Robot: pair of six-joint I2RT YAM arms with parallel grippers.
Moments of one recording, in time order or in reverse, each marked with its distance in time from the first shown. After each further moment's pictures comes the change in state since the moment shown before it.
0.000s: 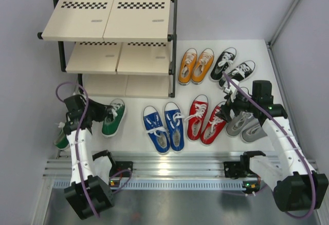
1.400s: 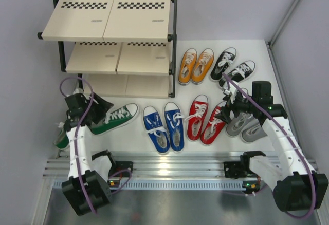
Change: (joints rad) left arm -0.006 0.053 -0.029 0.054 -0.064 0.219; right arm 0.000 0.001 0.000 -0.026 -0.041 -0.034
